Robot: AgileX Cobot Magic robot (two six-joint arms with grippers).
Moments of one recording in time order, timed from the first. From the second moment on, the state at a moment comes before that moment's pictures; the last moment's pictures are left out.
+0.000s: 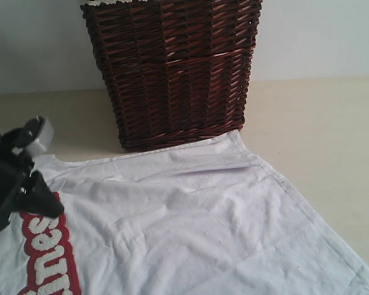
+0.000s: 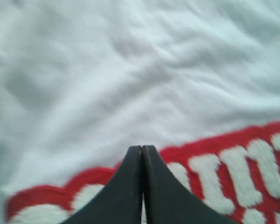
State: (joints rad) left arm 0.00 1.85 -0.96 -0.76 0.99 1.81; right arm -0.08 0.01 -0.01 0.13 0.30 -0.09
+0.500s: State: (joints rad) left arm 0.14 2.00 -1.09 -1.13 0.32 1.95; right arm -0.08 0.01 -0.01 0.13 0.30 -0.09
